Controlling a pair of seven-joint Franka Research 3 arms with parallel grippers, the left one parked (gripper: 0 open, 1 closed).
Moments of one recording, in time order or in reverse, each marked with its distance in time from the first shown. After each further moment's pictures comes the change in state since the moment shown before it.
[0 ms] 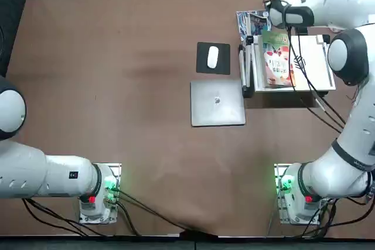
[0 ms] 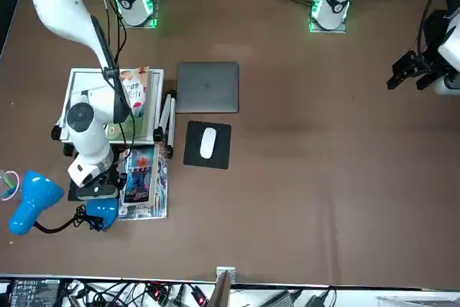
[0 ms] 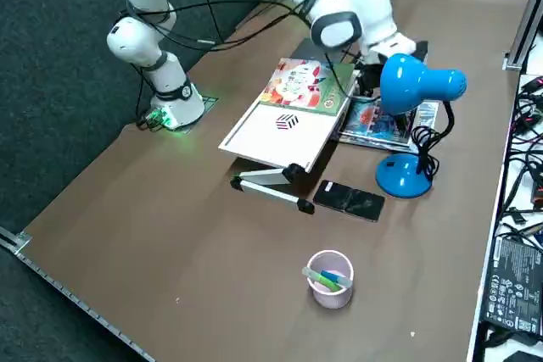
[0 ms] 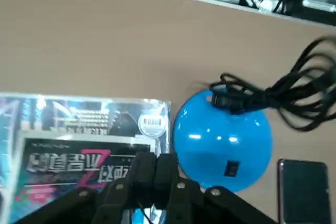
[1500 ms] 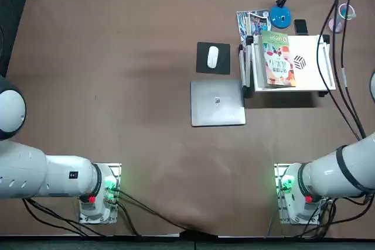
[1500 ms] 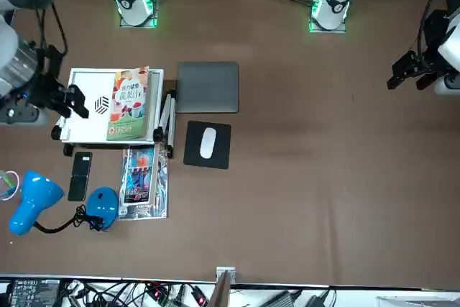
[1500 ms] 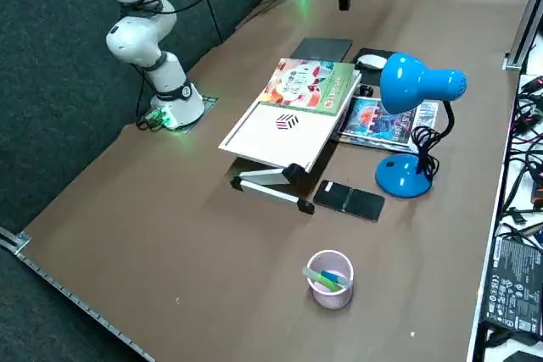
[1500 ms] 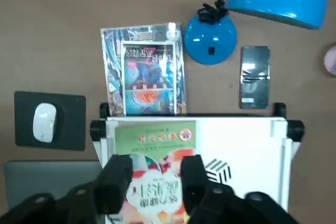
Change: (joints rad) arm -0.042 -0.442 0.032 0.232 0.367 -0.948 -0.168
